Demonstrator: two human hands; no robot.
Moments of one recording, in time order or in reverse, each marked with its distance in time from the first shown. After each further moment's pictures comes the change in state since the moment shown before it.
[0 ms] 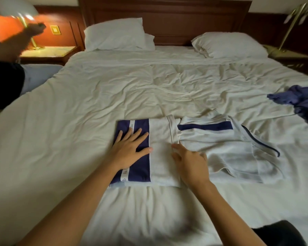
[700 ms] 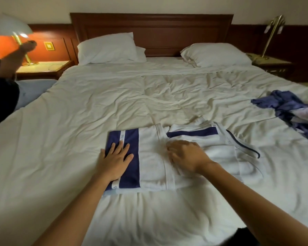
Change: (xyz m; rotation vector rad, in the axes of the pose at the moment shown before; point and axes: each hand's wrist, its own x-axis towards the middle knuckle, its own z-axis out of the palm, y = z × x) left_hand -0.011 0.006 -0.004 0.059 -0.143 -0.246; right_hand 0.053 0.053 -0.032 -0.072 -0.186 -0.340
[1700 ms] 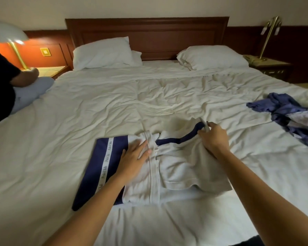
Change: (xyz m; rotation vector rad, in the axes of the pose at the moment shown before) left_hand 0.031 0.103 -0.003 -0.613 0.127 0.153; right_hand 0.025 0.106 -0.052 0.514 0.479 0.651
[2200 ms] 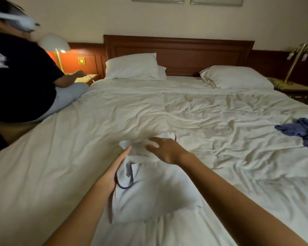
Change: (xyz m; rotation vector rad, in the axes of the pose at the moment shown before) left_hand -0.083 -0.073 -0.127 -1.239 0.120 -0.288; right_hand -0.127 -0.185 0.104 -0.284 -0.719 -0.574
